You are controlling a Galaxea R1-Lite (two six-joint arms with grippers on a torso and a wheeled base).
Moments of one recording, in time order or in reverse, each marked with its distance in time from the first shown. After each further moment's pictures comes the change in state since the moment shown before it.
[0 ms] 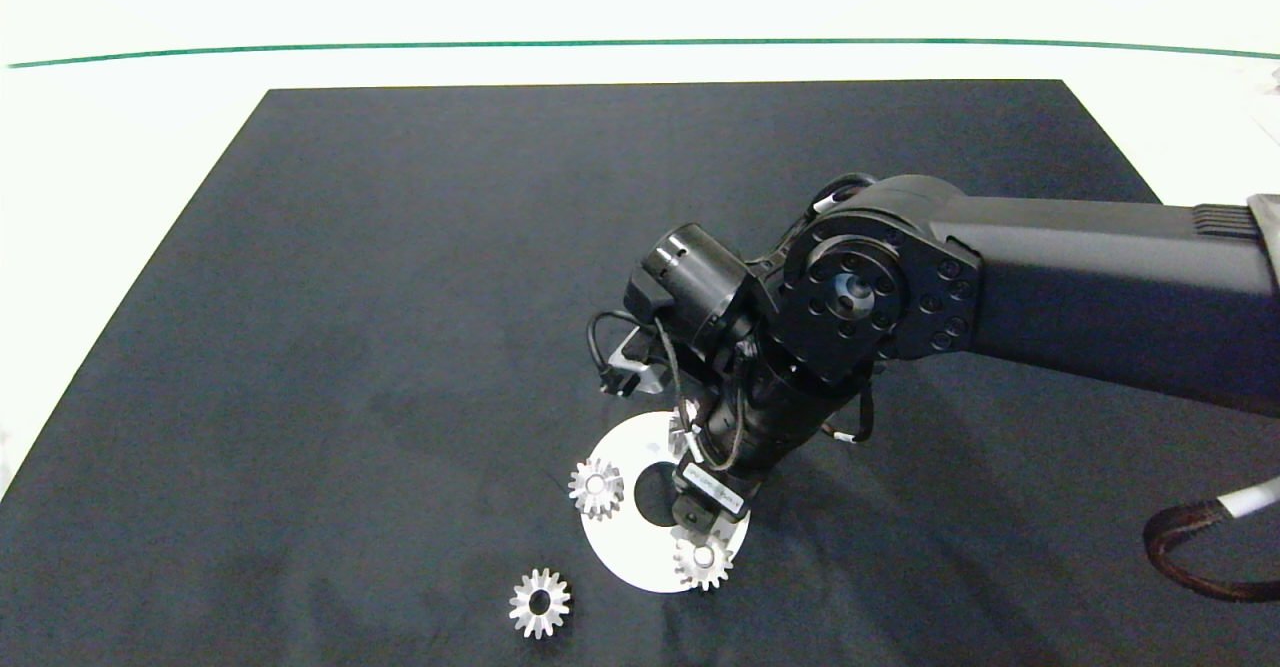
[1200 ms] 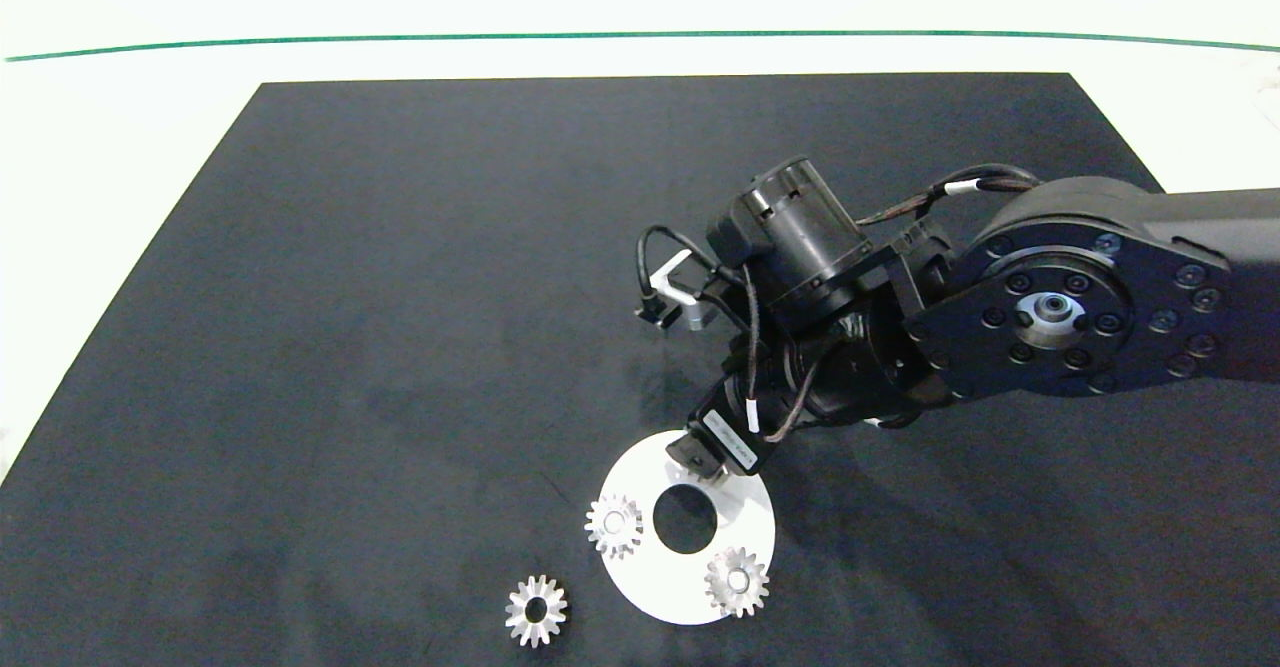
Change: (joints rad) left arm -0.001 -0.007 0.001 0.000 0.000 0.001; right arm 0.010 -0.280 0.369 -0.482 -0.005 0.025
